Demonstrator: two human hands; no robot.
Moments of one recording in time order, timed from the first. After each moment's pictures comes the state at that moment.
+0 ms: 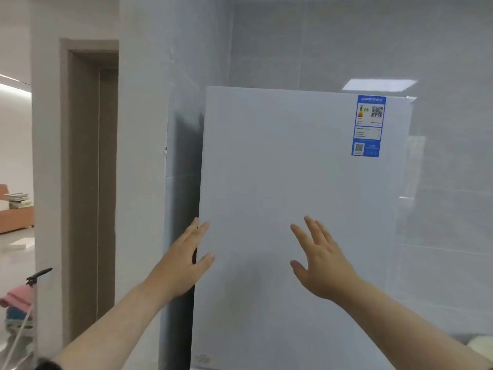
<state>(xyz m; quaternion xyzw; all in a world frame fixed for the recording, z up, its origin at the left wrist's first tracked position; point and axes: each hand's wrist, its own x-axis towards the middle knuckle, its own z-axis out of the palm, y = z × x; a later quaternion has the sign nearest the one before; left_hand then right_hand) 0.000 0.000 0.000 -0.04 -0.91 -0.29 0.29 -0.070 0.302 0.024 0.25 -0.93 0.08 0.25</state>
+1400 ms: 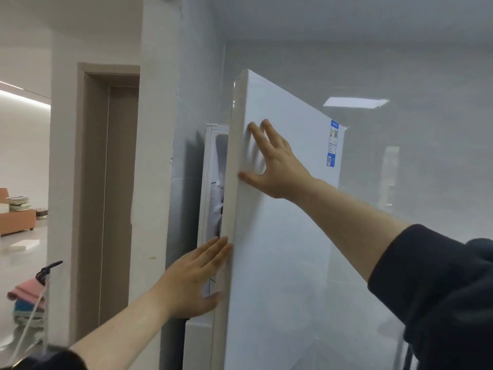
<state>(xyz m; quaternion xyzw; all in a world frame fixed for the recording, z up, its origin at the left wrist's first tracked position) 0.176 0.100 -0.013 -0.19 -0.92 0.03 0.34 0.112 0.313 0.198 0.39 -0.82 0.16 0.38</state>
